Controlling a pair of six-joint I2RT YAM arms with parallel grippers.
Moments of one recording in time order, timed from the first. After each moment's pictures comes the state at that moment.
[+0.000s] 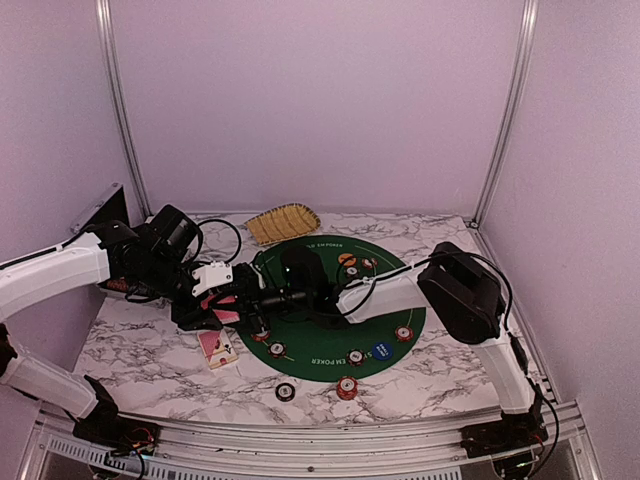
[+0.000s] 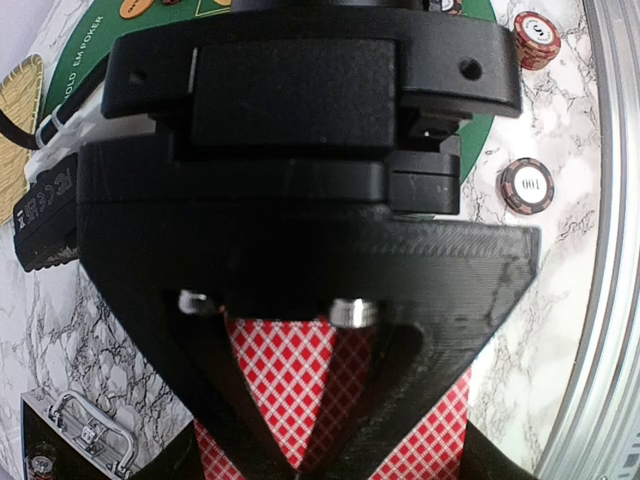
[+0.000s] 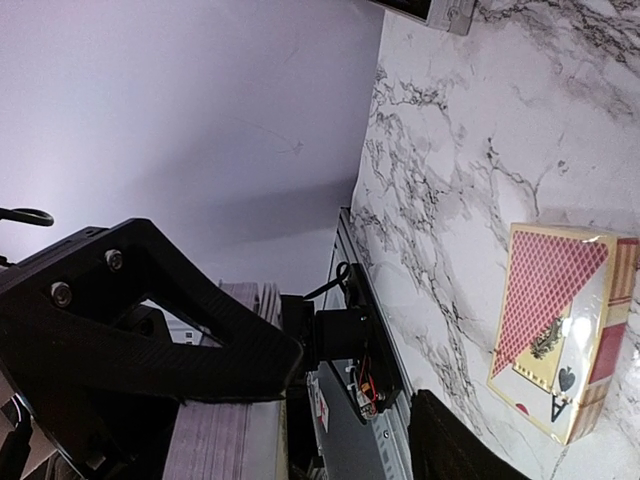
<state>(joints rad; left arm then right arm) -0.64 1.31 1.04 -0.83 0.22 0.68 1.01 2.33 1.56 0.60 -0.74 1.37</state>
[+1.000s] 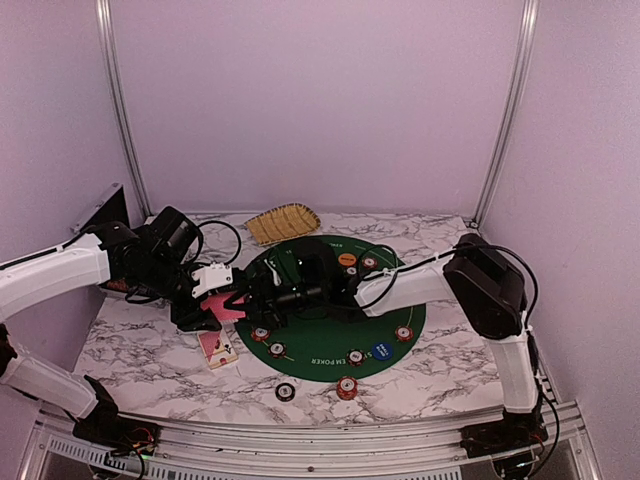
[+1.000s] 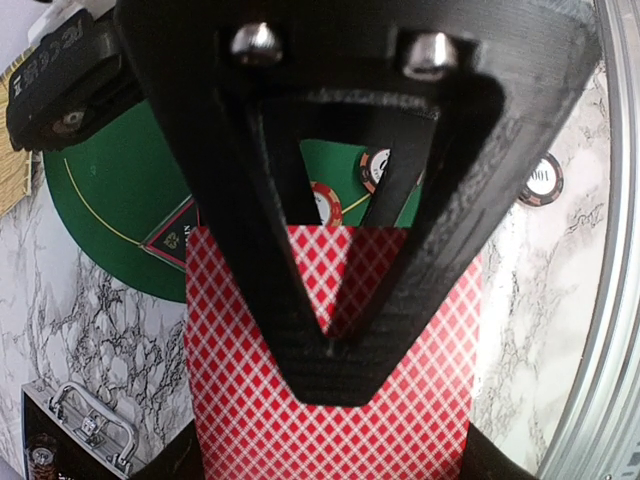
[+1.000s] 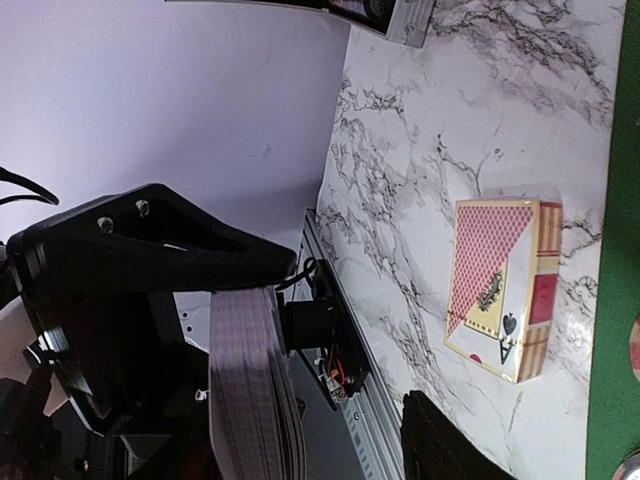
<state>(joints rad) -0.64 1.31 1.03 -0.83 0.19 0.67 0.98 2.19 1.44 0.47 -0.71 1.24</state>
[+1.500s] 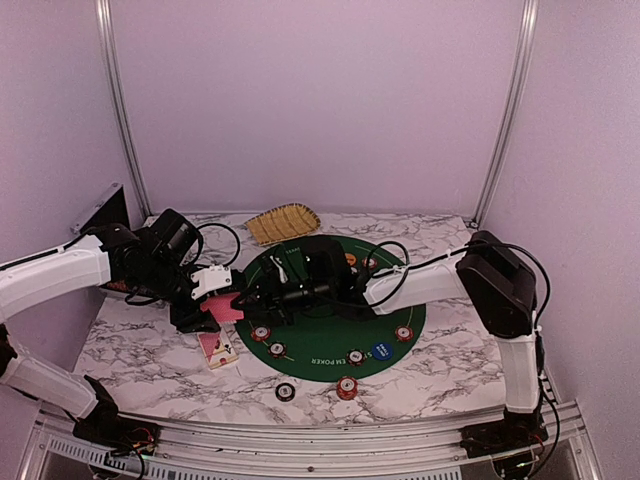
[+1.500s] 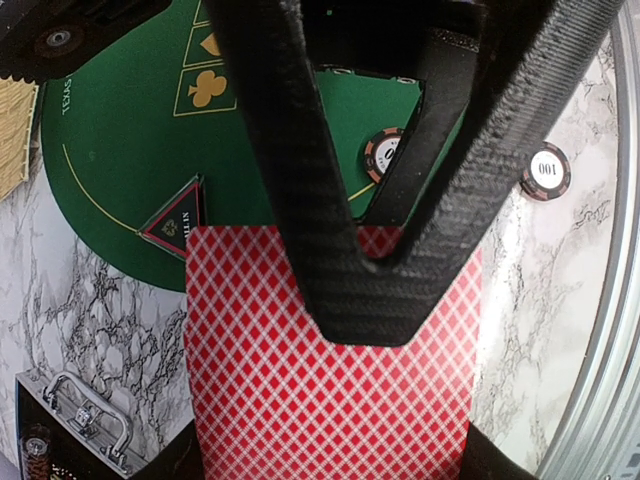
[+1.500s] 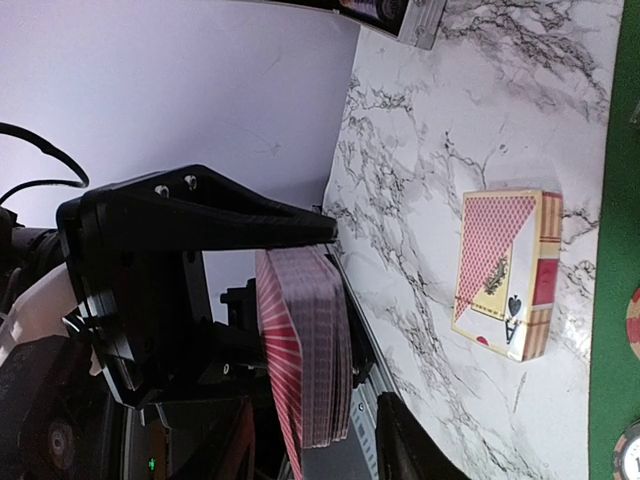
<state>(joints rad) -0.64 1.31 1.02 -0.83 0.17 0.66 0.97 2.12 1.38 0.47 -0.72 1.23</state>
